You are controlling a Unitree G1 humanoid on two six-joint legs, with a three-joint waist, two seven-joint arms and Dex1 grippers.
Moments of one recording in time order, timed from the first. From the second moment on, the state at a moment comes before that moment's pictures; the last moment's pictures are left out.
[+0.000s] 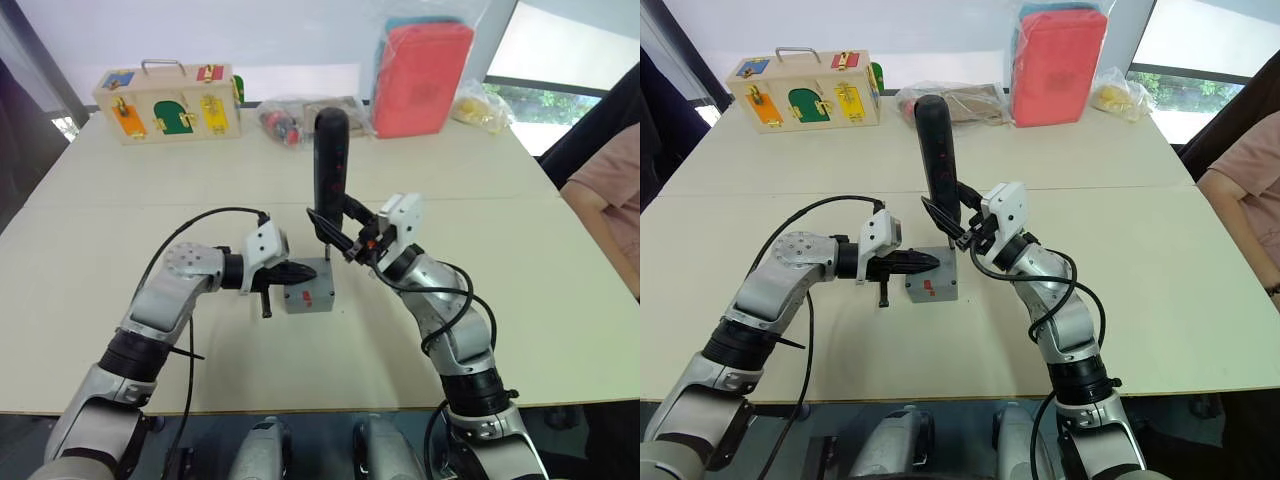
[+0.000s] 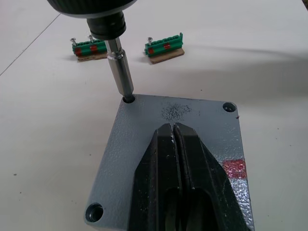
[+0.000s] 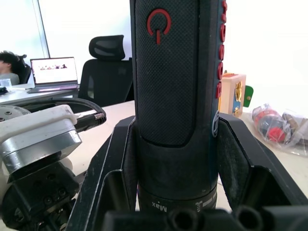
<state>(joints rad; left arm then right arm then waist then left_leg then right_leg) -0.55 0.56 -0.23 0.01 -0.24 0.36 -1.11 -0.42 -0.15 0.12 -0.19 0.30 0.22 0.56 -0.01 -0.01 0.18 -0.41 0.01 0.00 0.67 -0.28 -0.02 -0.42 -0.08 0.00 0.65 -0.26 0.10</state>
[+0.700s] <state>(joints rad) -0.54 0.56 -0.26 0.03 -0.21 0.35 -1.11 -0.40 -0.20 0.16 -0.26 0.28 0.40 0.47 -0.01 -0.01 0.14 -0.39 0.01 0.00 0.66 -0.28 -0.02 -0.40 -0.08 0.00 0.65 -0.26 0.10</state>
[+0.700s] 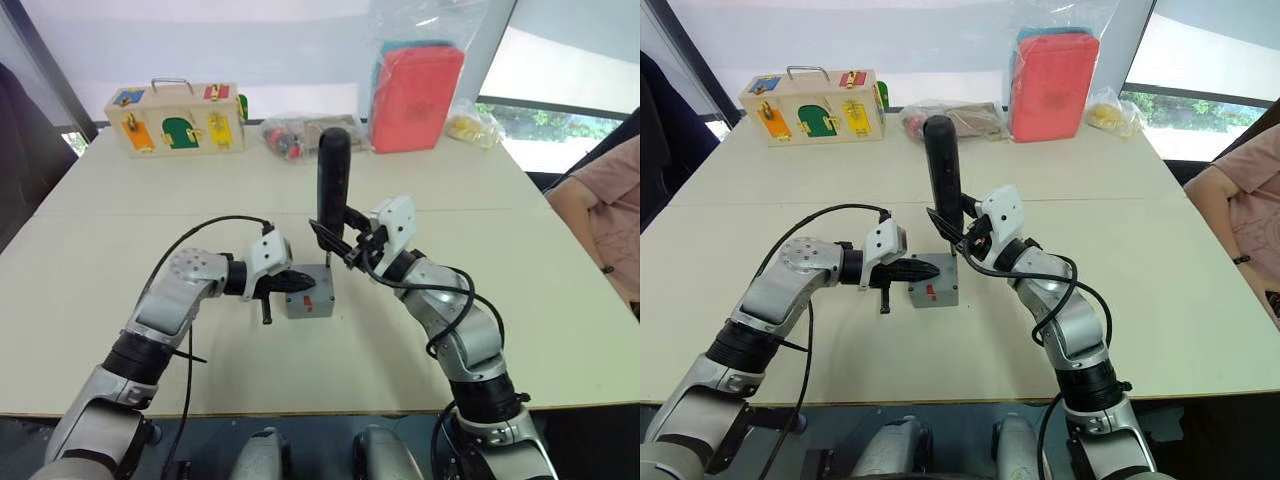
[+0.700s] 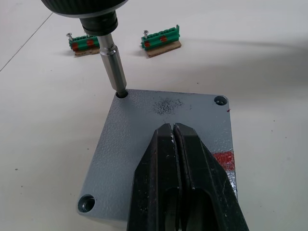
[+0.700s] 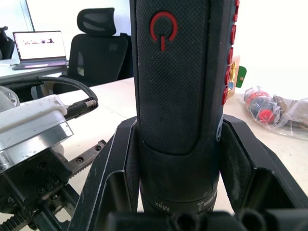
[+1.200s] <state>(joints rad) -0.53 0.55 -0.26 0.03 -0.21 0.36 -1.11 -0.41 -0.21 0.15 -0.28 0.27 0.41 0.46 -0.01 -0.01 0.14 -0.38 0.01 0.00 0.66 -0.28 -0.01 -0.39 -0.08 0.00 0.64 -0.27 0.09</state>
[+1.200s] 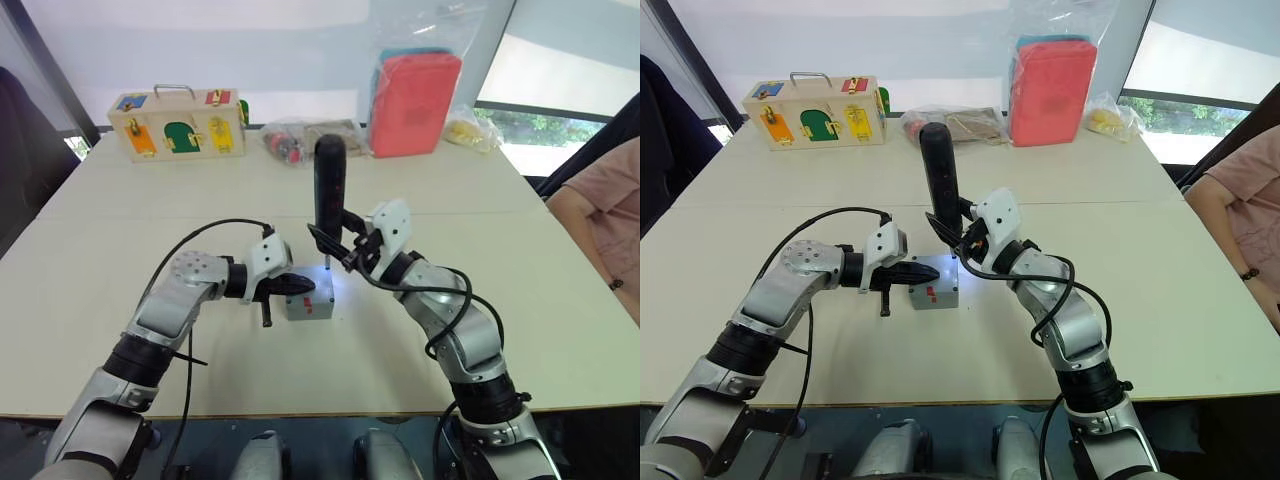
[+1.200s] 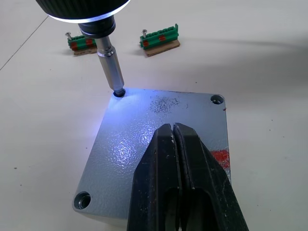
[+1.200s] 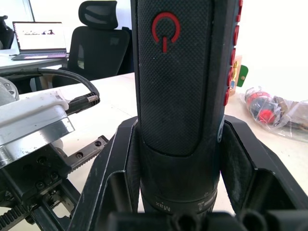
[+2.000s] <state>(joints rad) -0.62 0.67 -0.09 -0.18 -0.43 0.43 -1.20 -0.87 -0.80 -0.16 0.07 0.63 1.61 0.21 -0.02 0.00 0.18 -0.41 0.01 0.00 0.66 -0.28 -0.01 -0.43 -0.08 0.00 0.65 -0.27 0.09</state>
